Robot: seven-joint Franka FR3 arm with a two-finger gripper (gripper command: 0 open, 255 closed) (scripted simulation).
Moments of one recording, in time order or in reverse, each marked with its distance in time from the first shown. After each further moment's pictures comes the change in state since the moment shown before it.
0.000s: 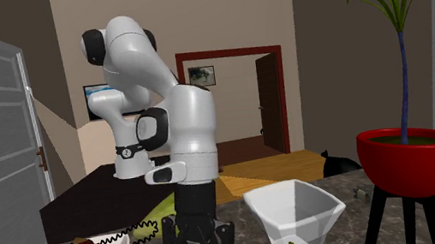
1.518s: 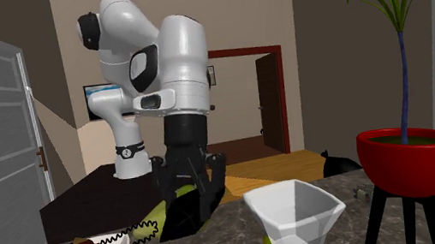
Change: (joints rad) arm -0.035 -0.221 0.058 -0.038 0.067 -0.180 -0.084
